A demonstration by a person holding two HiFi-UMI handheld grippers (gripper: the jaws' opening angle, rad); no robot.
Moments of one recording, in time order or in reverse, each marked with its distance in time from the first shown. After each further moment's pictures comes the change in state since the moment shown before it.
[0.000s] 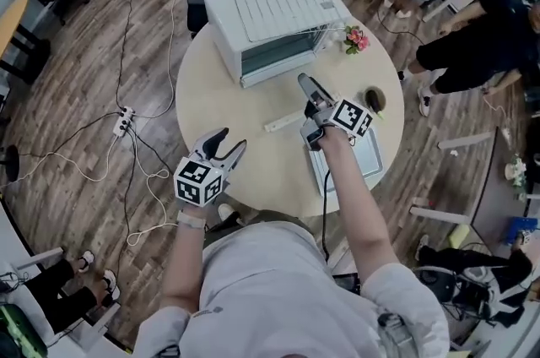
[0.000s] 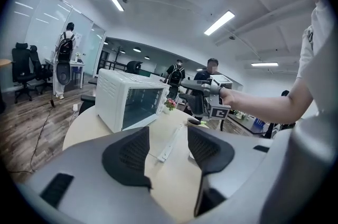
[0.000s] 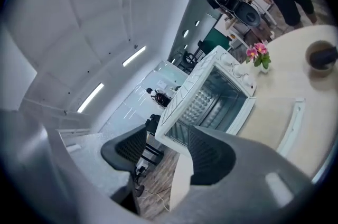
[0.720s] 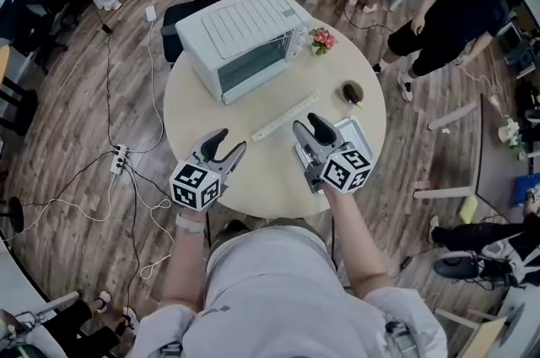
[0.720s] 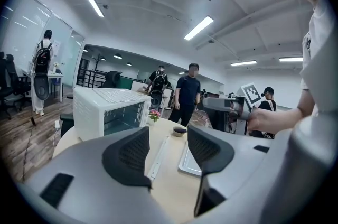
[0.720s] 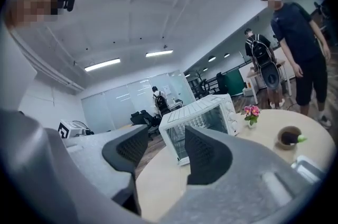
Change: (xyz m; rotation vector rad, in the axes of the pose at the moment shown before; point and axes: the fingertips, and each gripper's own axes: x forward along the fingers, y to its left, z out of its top) left arm 0.002 -0.043 0.055 0.139 -0.055 -0.167; right arm -0.126 0.067 -0.038 -0.542 -0.086 -0.093
